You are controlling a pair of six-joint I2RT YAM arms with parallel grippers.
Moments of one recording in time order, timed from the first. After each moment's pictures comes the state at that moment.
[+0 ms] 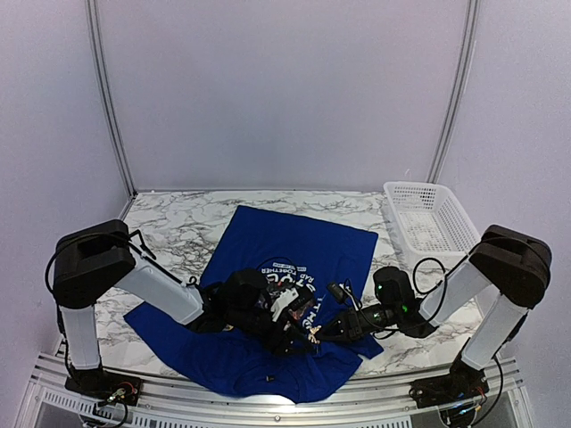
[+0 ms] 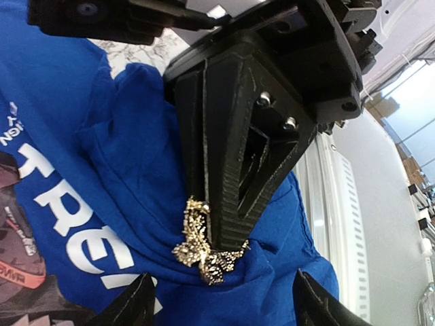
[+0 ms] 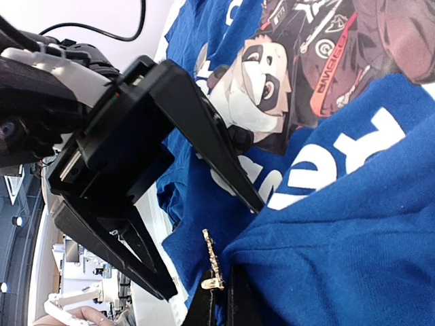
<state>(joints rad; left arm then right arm) -1.10 1.96 0.86 0.54 0.54 -0.29 0.74 1.68 0.33 0.81 -0.88 0.82</state>
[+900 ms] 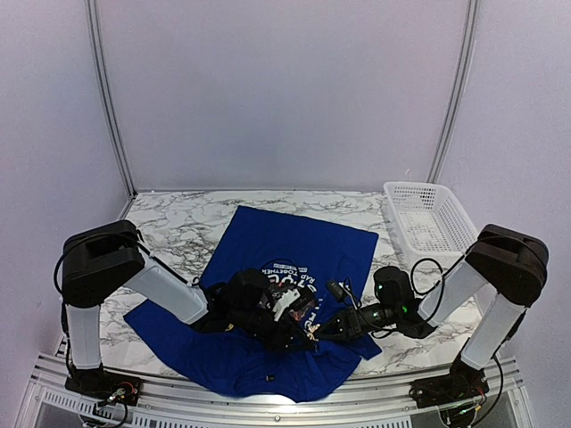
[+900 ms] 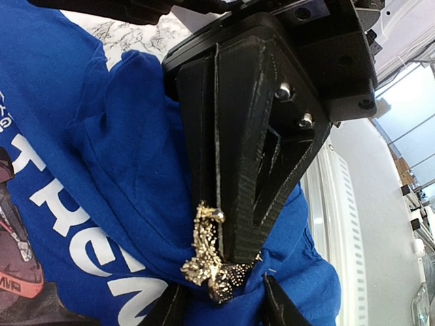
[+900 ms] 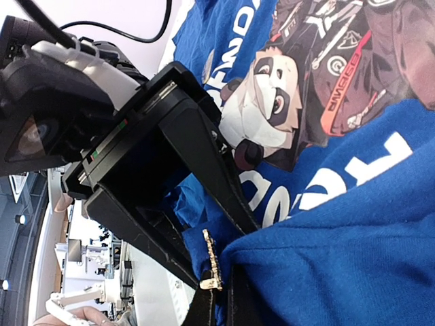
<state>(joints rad) -1.08 2.02 0.89 0.57 0.59 -0.32 0.74 1.70 0.33 0.87 -0.89 0.84</state>
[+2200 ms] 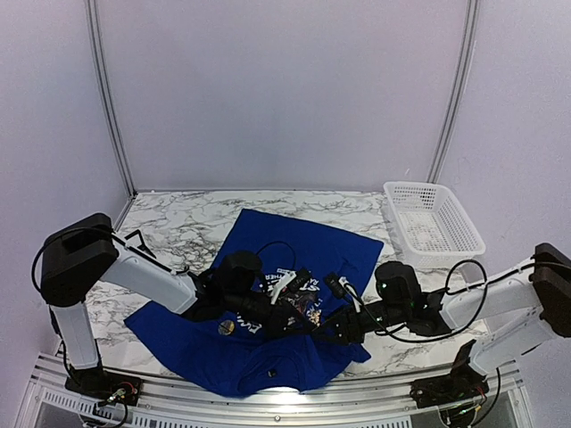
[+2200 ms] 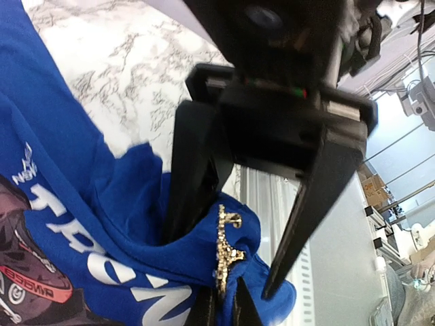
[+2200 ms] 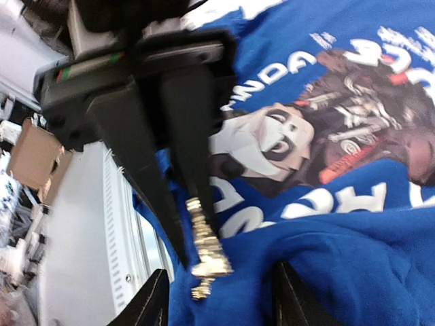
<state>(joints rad) -1.05 1.90 0.89 0.55 0.67 -0.42 0.86 1.35 0.38 0.44 -0.63 0.43</state>
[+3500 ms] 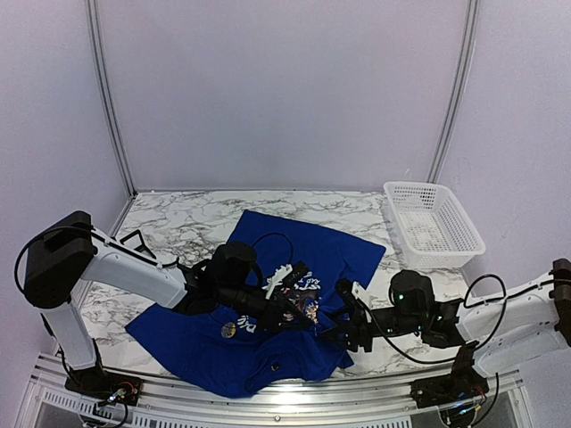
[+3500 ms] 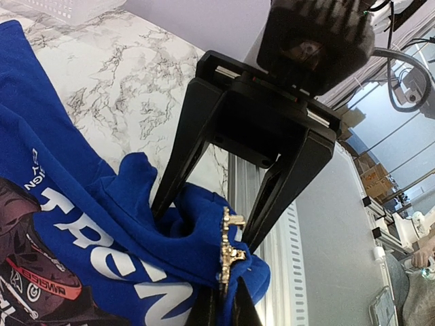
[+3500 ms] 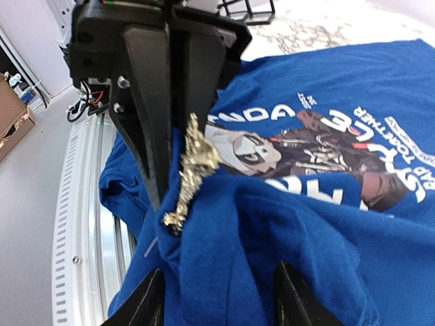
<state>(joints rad) -1.05 1.80 0.89 0.44 0.69 -0.35 0.93 1.18 0.27 0.47 -0.43 0.13</state>
